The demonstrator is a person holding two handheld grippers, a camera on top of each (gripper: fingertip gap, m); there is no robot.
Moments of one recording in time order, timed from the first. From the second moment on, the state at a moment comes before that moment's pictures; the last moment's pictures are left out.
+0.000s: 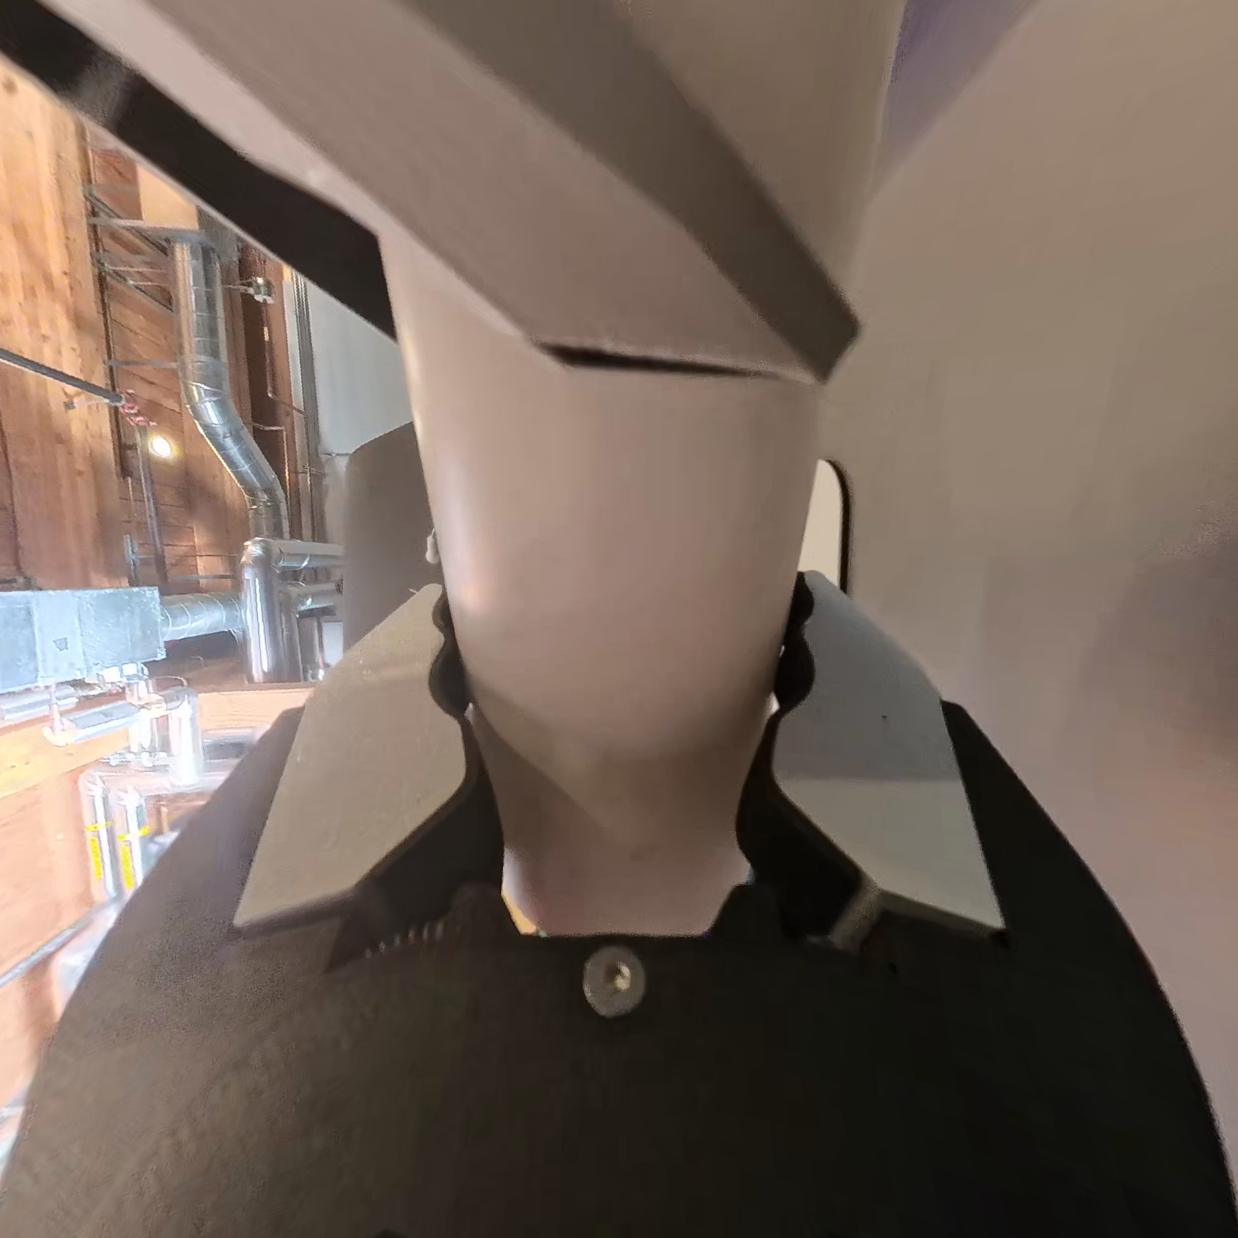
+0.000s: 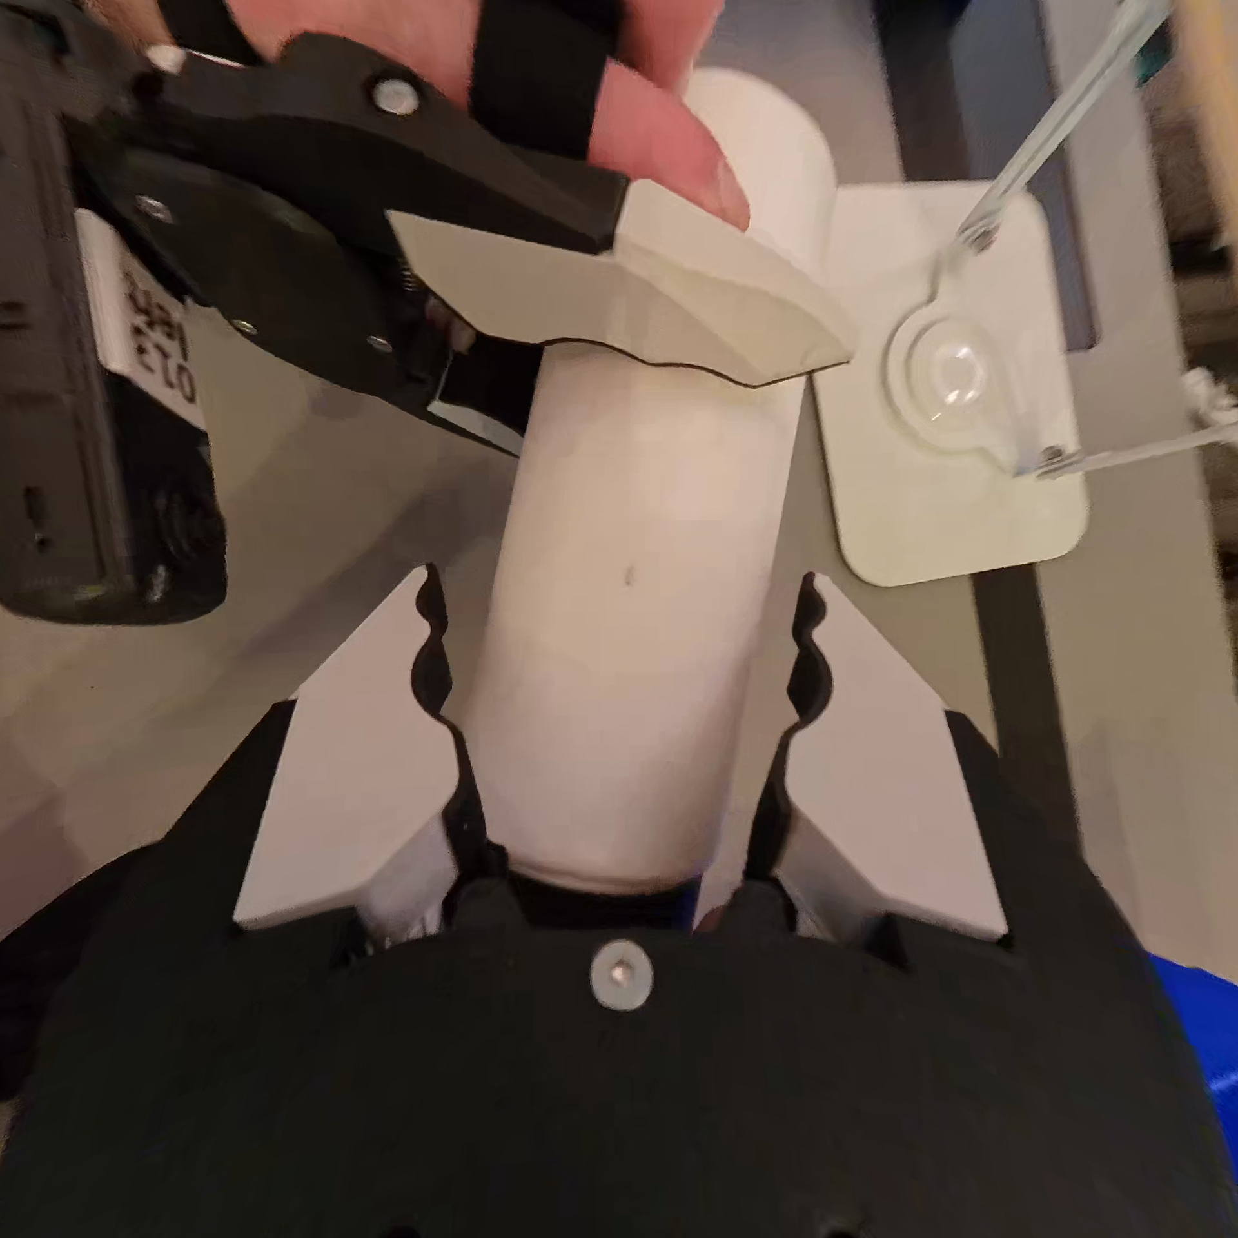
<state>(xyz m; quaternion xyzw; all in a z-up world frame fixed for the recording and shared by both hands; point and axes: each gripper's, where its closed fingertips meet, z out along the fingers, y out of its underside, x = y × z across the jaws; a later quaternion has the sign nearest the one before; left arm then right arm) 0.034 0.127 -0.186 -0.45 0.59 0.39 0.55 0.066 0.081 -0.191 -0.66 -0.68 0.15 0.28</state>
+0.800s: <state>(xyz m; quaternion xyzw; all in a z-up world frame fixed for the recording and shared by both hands) 0.052 0.085 -0.115 -0.53 0.50 0.02 0.68 0.107 -0.005 -0.011 -0.25 -0.63 0.40 0.62</state>
